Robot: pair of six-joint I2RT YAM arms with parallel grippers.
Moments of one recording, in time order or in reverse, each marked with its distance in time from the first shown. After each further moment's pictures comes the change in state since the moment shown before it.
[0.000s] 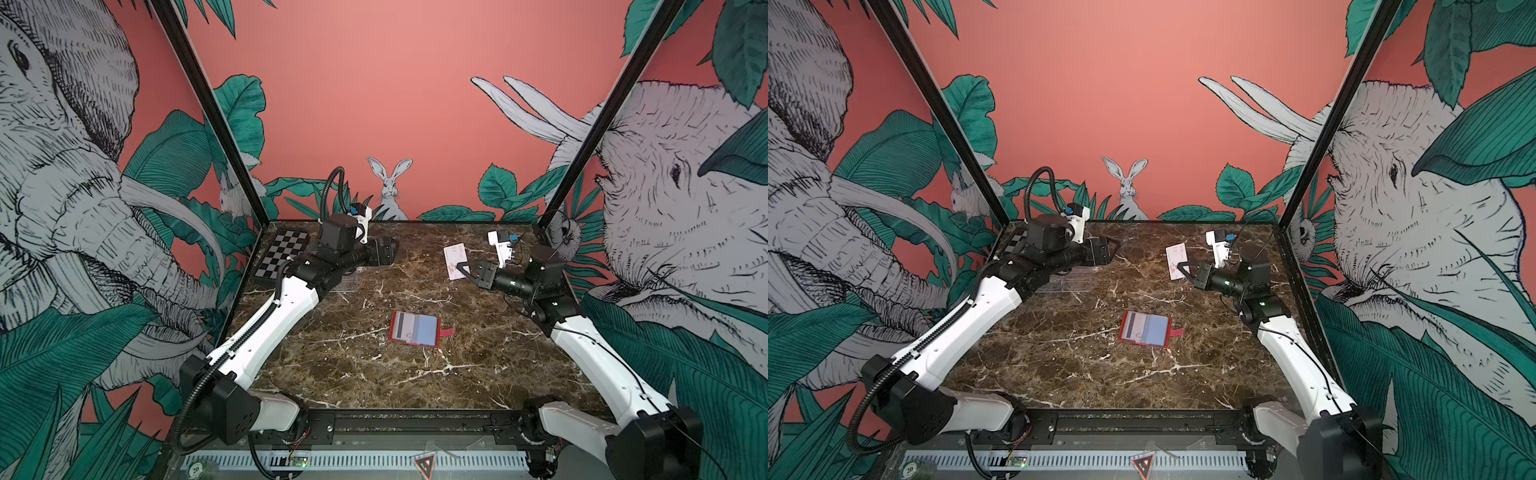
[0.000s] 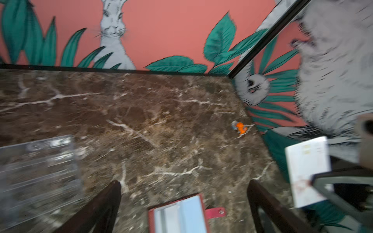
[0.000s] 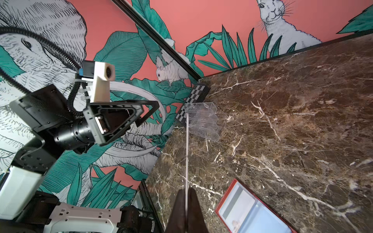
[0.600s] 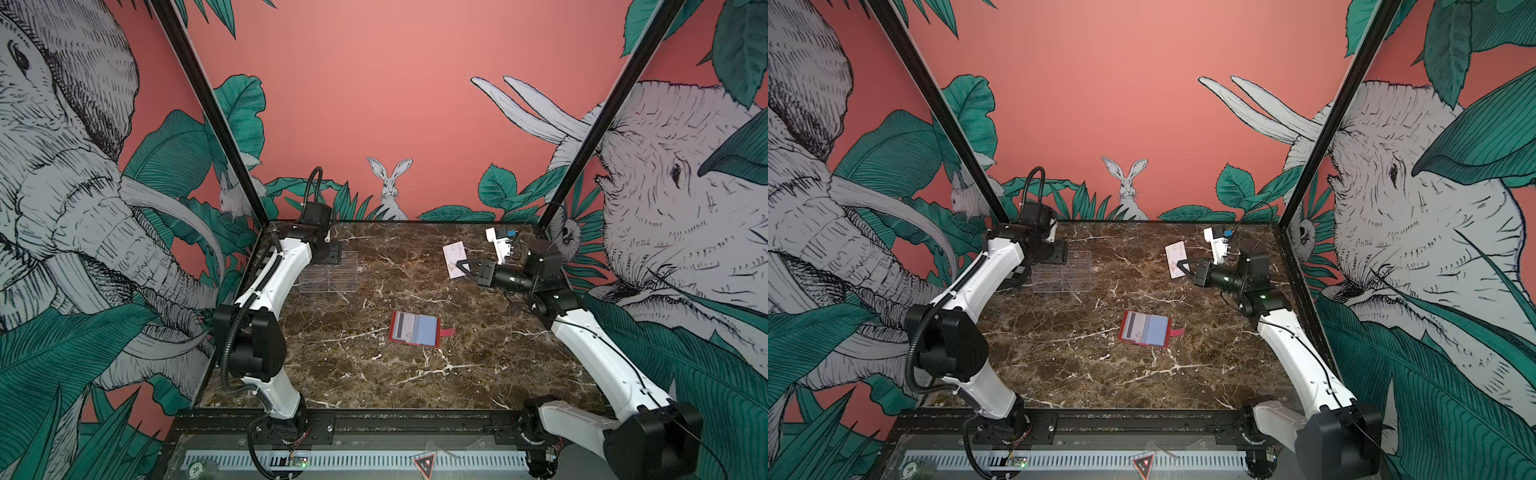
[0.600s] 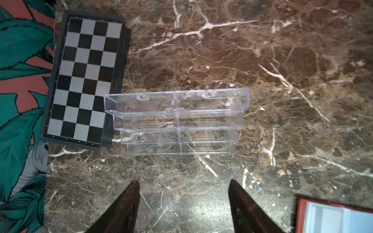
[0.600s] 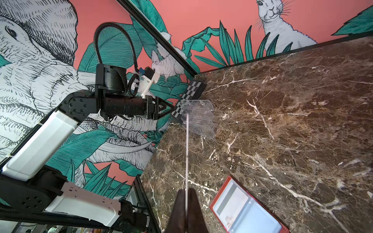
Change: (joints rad) left arm 0.329 0.330 0.217 -0.367 -0.229 0.245; right arm 0.000 0.045 0.066 -0.082 0.004 -0.053
